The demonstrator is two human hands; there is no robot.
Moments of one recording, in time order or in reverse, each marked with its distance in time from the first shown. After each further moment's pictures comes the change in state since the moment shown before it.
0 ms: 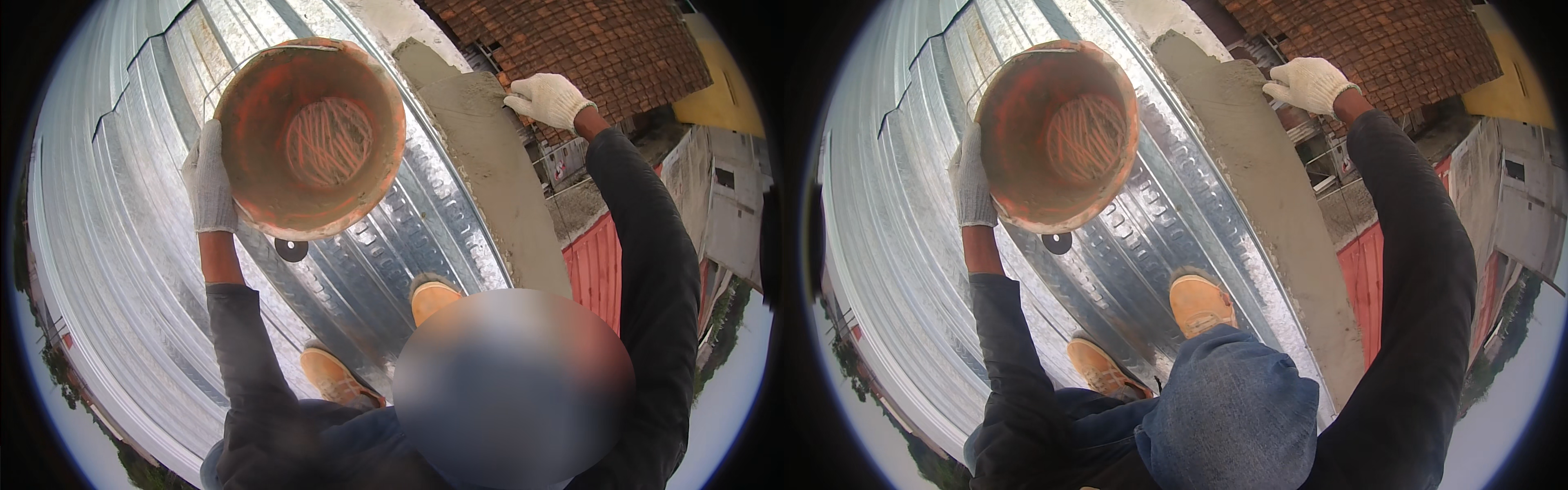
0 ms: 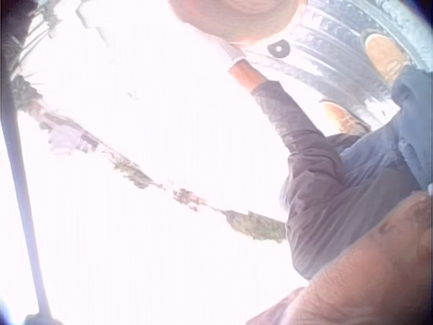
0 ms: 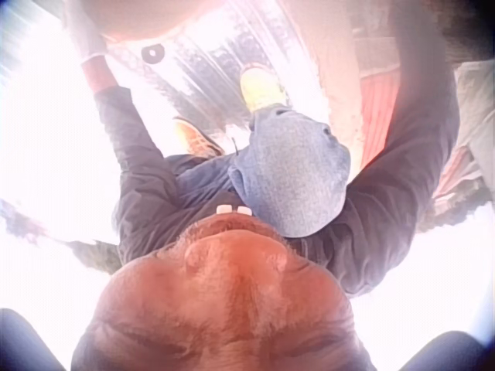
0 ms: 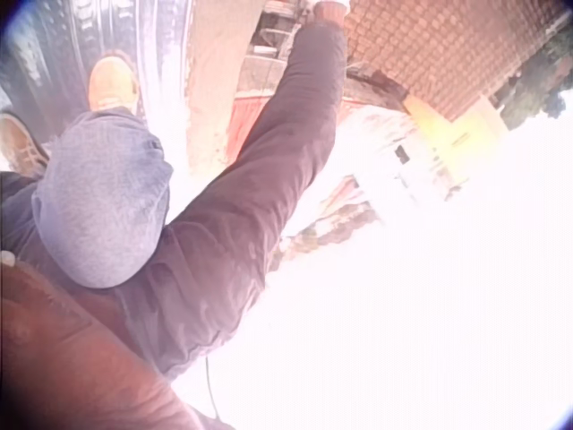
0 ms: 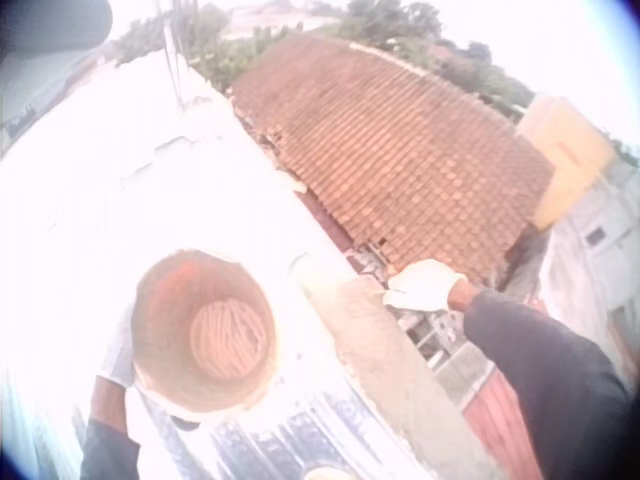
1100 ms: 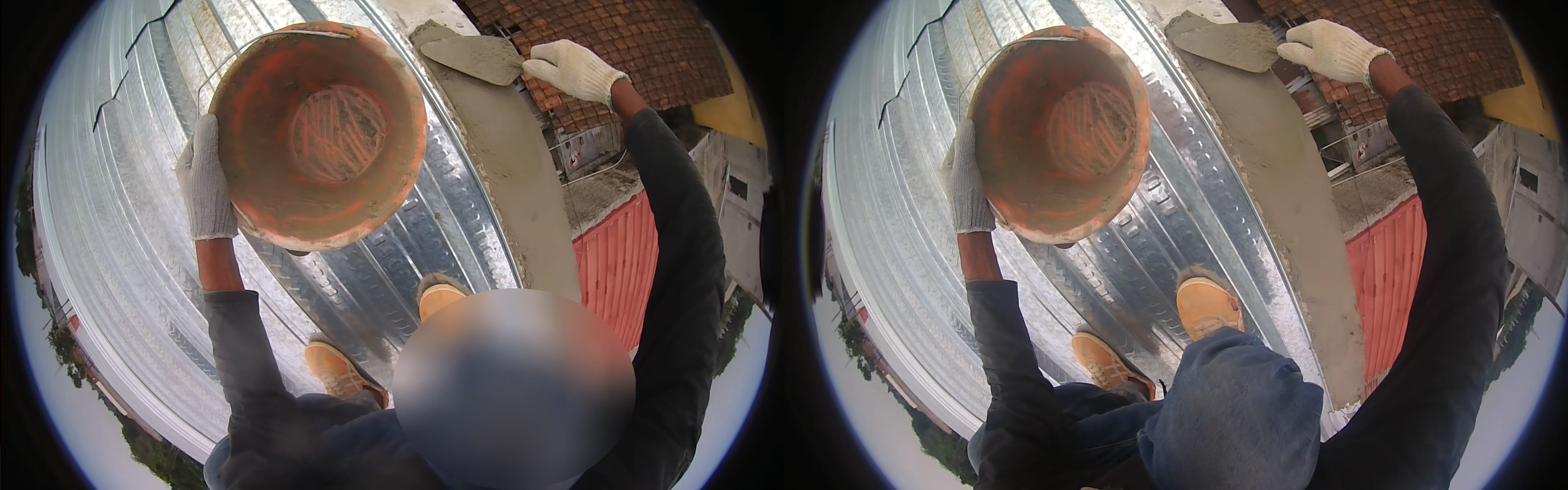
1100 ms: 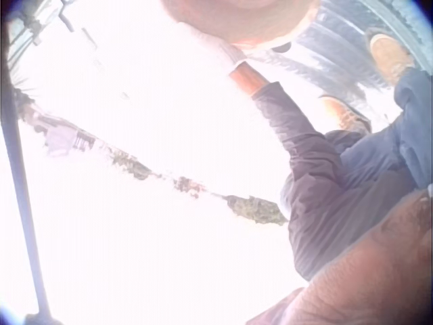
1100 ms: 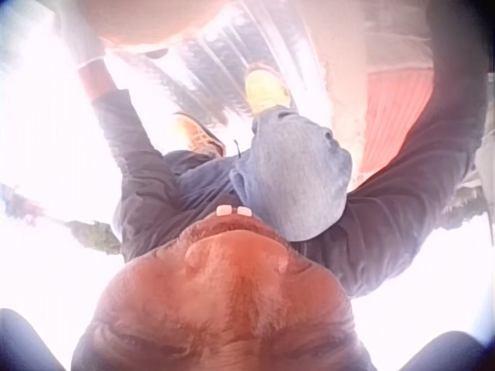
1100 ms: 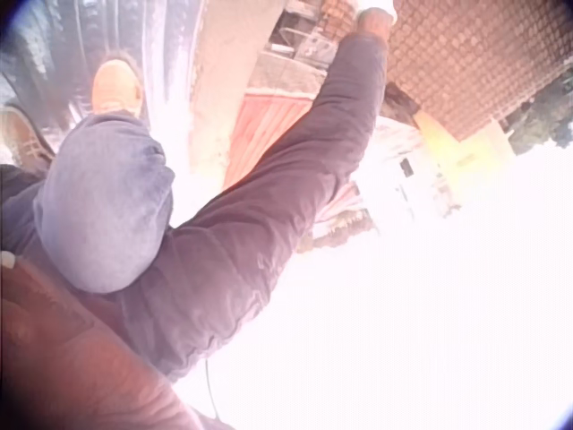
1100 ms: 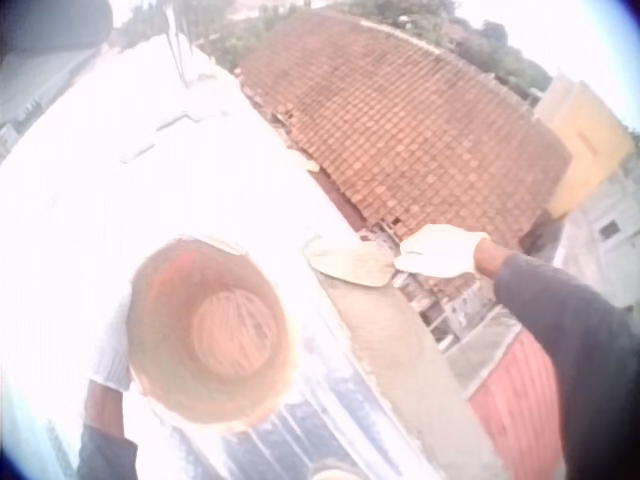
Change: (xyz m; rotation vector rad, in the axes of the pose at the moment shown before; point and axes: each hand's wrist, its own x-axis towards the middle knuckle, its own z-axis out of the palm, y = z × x) left_hand -0.003 0.006 0.004 0.027 0.018 -0.018; right_hand 0.040 0.023 -0.025 0.251 0.032 -0.078
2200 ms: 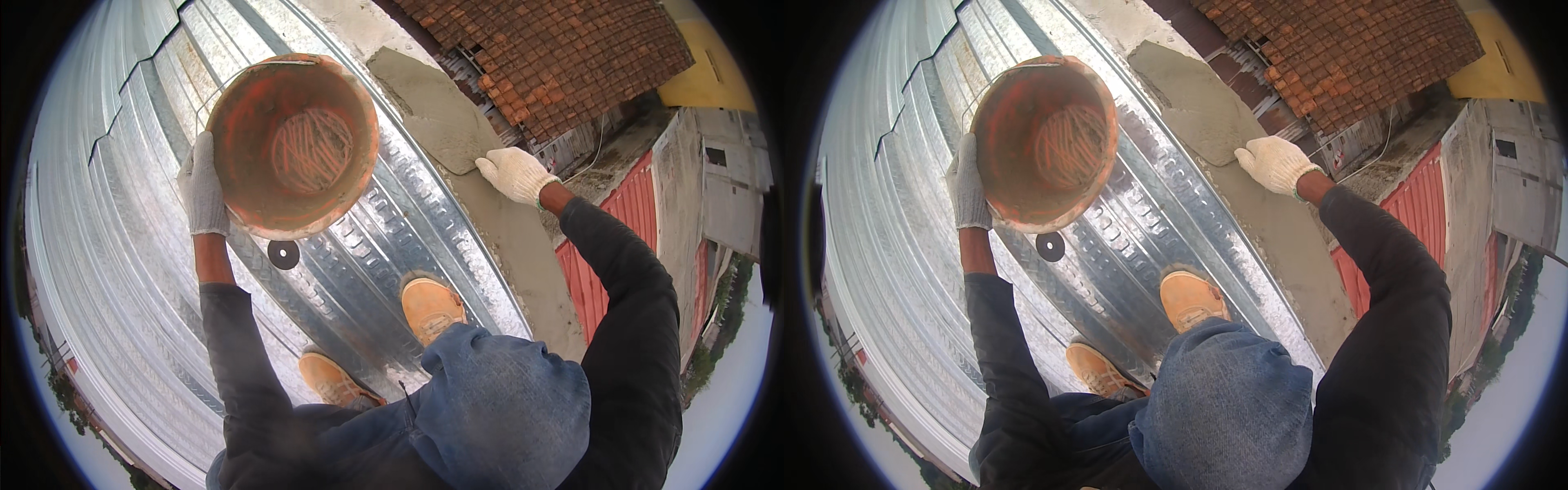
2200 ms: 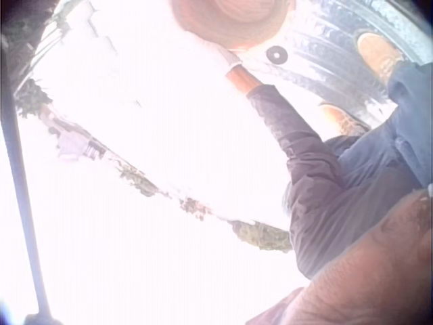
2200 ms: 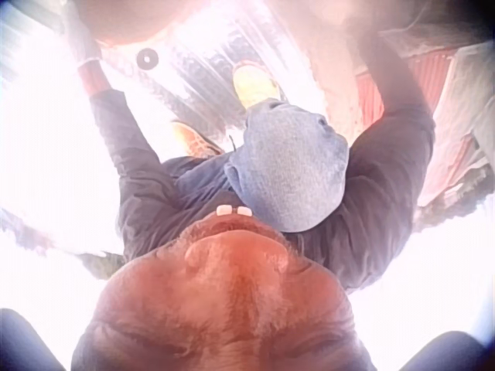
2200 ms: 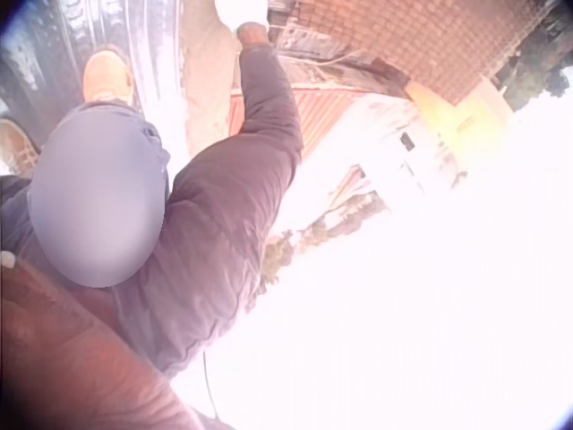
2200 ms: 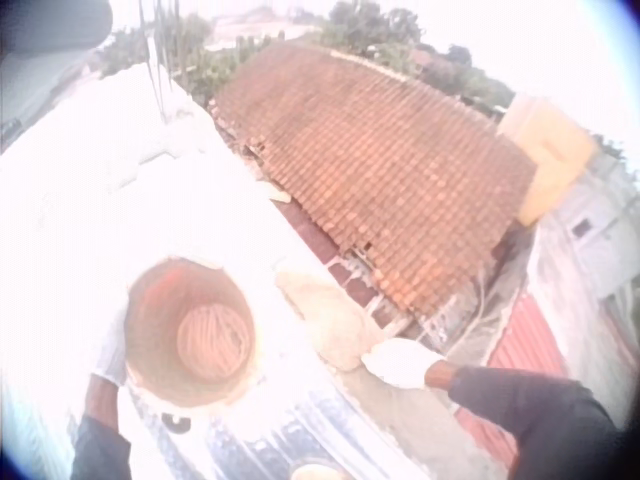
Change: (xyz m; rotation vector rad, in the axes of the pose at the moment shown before) left_hand 0.001 0.005 0.008 -0.024 -0.041 0.045; right_hand -0.137 -0.090 0.122 0.179 -0.054 0.240
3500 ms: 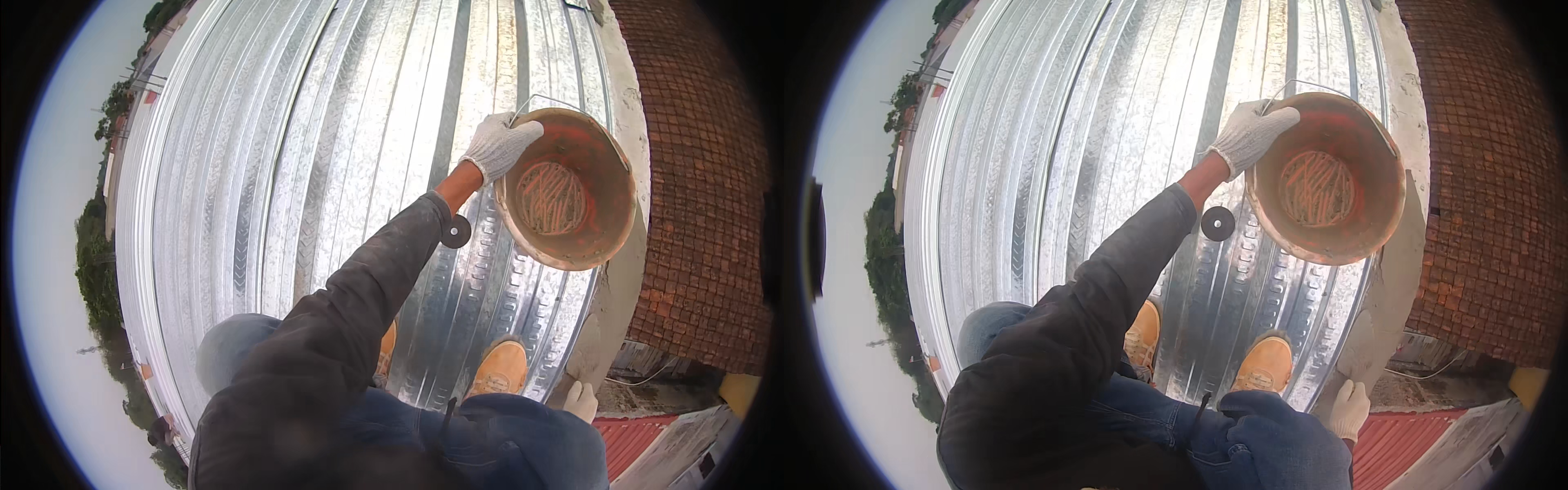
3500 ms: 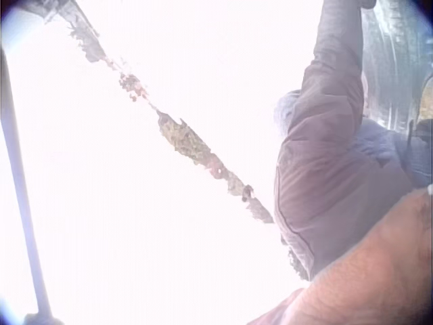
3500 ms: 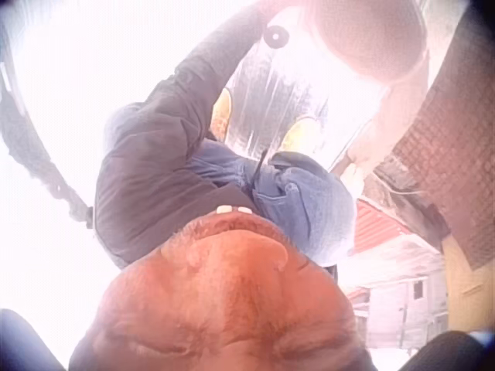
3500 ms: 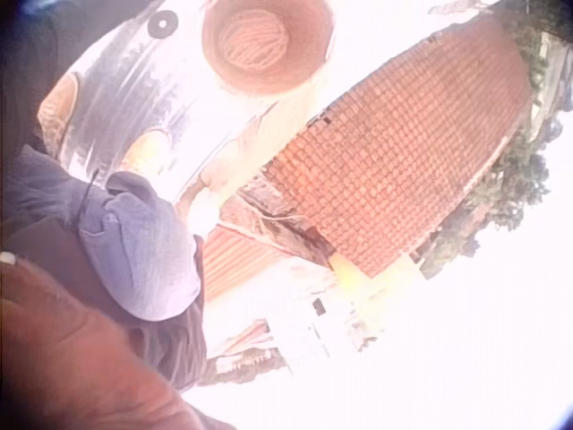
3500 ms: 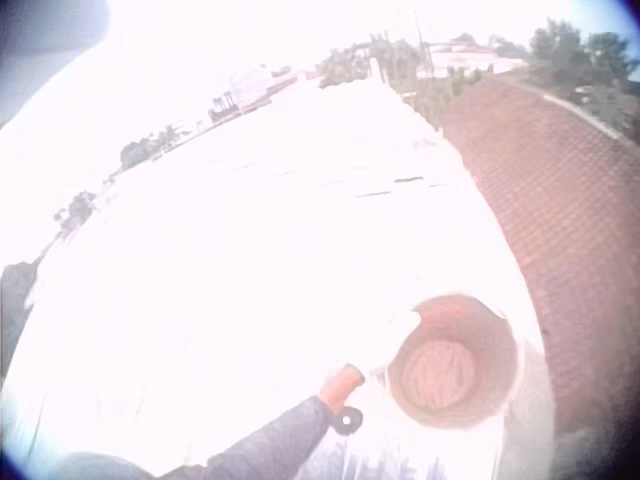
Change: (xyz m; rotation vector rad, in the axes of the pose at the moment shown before) left_hand -0.003 0.011 0.002 0.063 -0.096 -0.024; right_hand -0.167 -0.011 0.097 0.101 0.202 0.205
